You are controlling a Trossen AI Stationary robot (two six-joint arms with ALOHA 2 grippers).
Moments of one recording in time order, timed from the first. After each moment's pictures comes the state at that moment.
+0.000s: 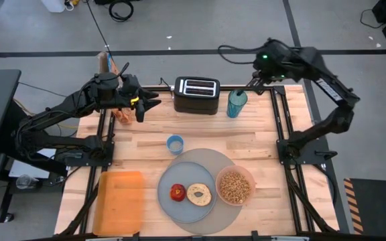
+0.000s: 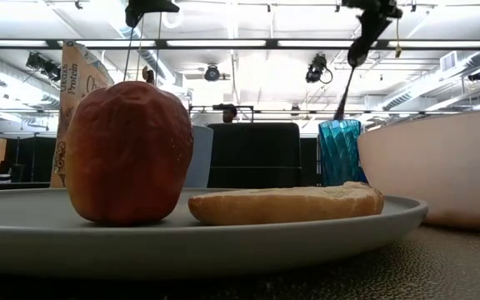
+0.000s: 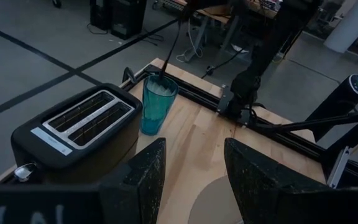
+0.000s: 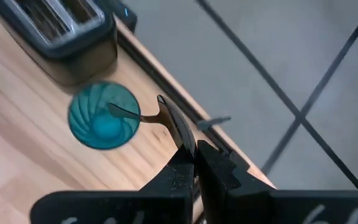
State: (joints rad) left arm 0.38 0.97 1.14 -0.45 0.09 -0.27; right arm -0.59 1.39 1.84 -1.51 0.38 0.05
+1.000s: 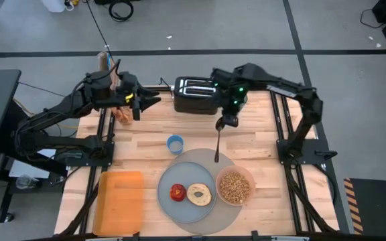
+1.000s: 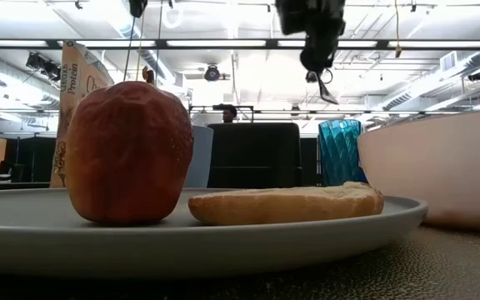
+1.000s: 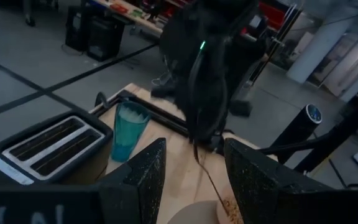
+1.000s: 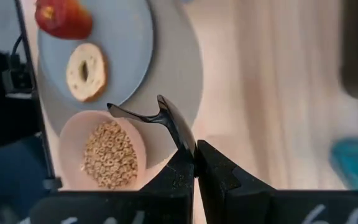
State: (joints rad) left arm 0.38 0.96 1.14 -0.33 0.16 -0.36; right arm -0.36 1.74 1.84 -1.48 -0.41 -0.14
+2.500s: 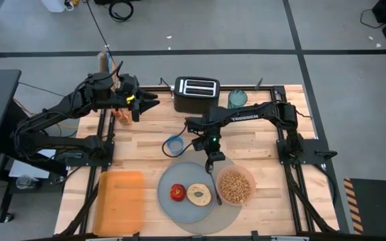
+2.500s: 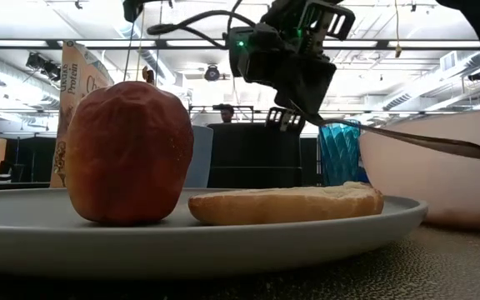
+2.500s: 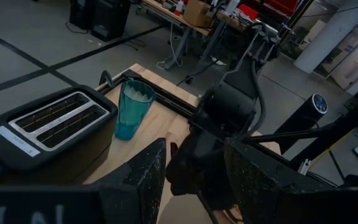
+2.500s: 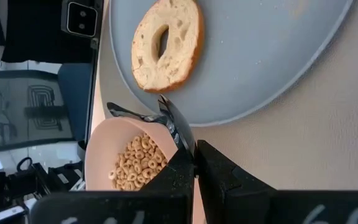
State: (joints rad) left arm 0.38 0.95 1.14 -0.42 0.16 -0.38; right arm -0.12 2.03 1.61 -1.13 -0.74 -0.30
